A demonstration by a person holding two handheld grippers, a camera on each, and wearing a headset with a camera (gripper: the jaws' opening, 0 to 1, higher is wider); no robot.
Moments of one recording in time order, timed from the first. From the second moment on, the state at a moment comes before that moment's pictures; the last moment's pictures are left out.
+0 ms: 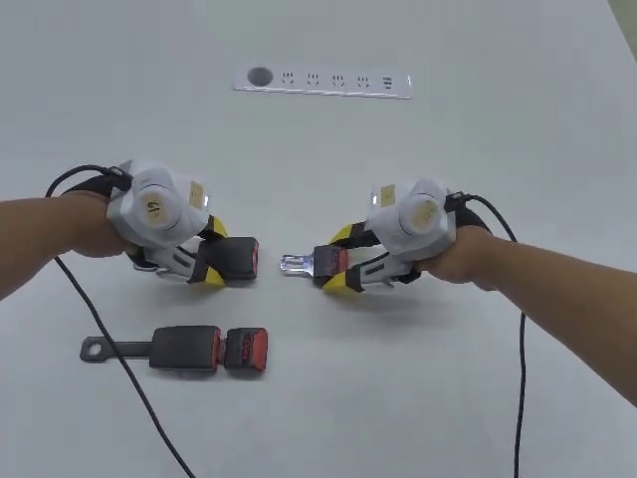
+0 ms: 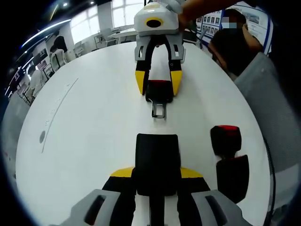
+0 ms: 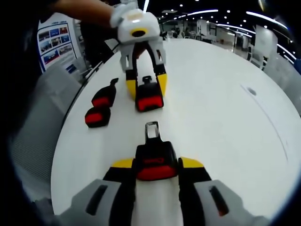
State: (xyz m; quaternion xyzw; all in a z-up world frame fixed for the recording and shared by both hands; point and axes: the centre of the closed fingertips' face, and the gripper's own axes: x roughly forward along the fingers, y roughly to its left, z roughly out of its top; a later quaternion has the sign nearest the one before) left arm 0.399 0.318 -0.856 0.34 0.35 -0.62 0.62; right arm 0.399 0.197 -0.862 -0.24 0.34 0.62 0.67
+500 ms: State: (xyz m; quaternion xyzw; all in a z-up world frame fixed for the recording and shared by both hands) left arm 0.398 0.320 -0.856 0.33 0.35 -0.62 0.62; right arm 0.394 0.162 -0.861 -0.23 0.34 0.61 0.68
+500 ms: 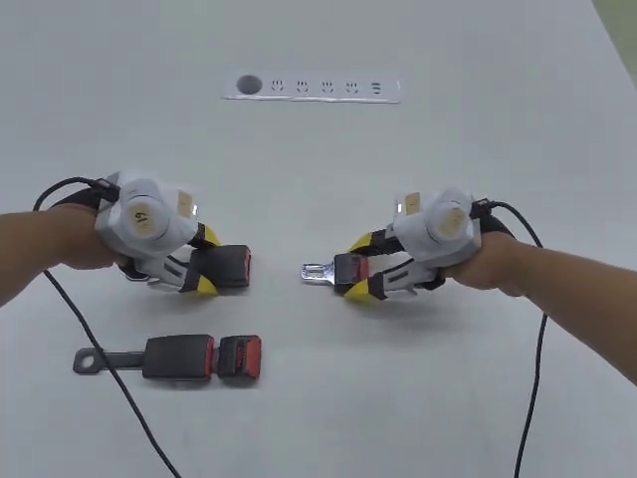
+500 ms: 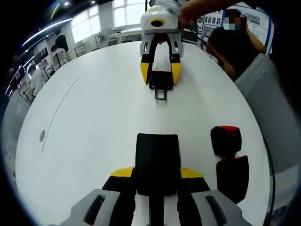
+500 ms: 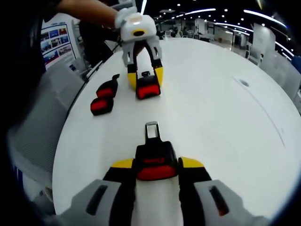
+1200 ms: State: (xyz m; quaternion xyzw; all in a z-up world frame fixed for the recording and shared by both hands) left arm 0.399 0.320 -0.855 0.33 0.35 -0.62 0.62; right arm 0.388 0.118 -0.858 -0.22 0.36 0.59 0.69
